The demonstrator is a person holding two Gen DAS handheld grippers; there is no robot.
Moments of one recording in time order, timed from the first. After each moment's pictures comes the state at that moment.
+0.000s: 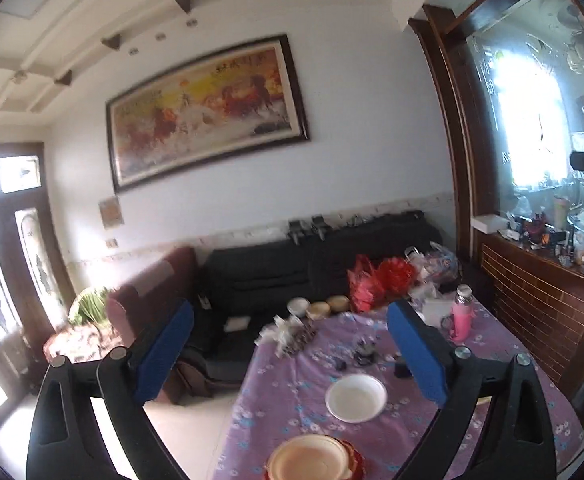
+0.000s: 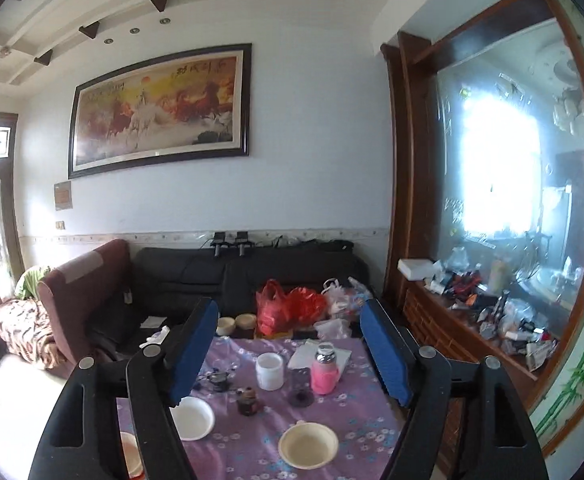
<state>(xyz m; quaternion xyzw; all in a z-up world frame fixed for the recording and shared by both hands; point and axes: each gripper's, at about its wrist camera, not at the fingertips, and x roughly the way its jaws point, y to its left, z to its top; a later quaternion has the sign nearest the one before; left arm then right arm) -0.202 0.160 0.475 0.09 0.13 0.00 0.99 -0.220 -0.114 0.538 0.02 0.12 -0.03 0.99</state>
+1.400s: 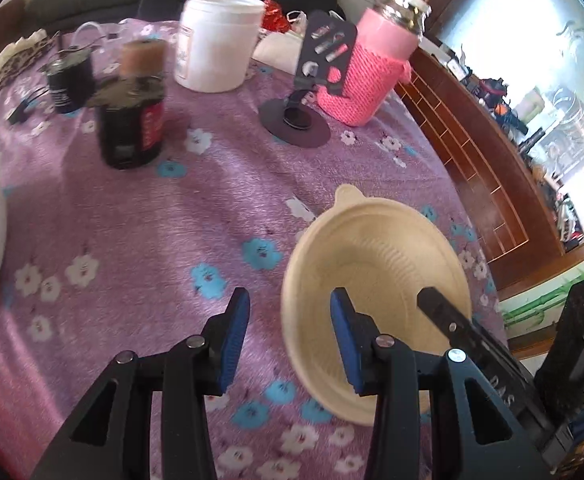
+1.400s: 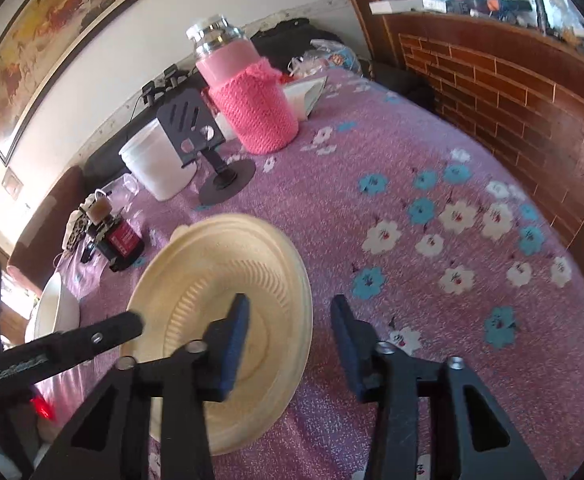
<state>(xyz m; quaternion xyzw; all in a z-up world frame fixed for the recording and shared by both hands) 0.116 -0.104 0.031 -0.06 0.52 -0.20 0.83 0.023 -0.291 0.018 0.24 0.39 -0.02 0.89</state>
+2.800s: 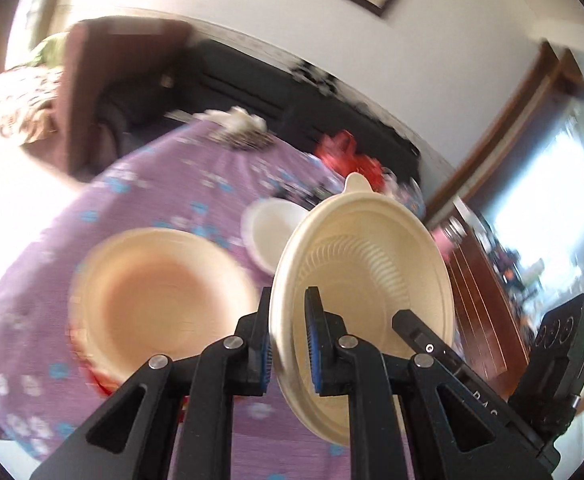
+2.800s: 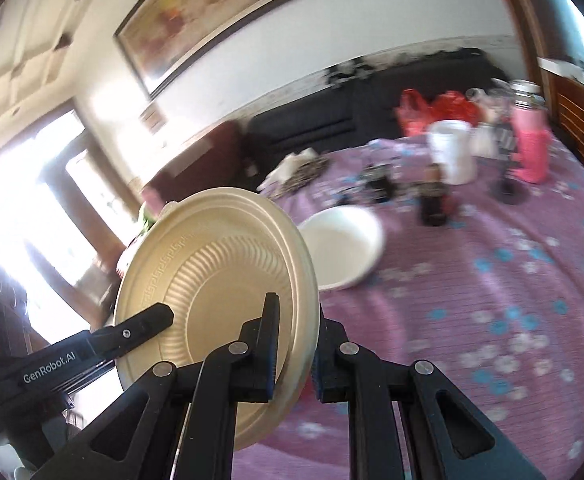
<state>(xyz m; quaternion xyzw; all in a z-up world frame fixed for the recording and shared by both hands) -0.108 0.229 0.179 -0.24 0.34 -0.02 0.91 -0.083 0.029 0.169 0.15 0.33 0.23 0.90</state>
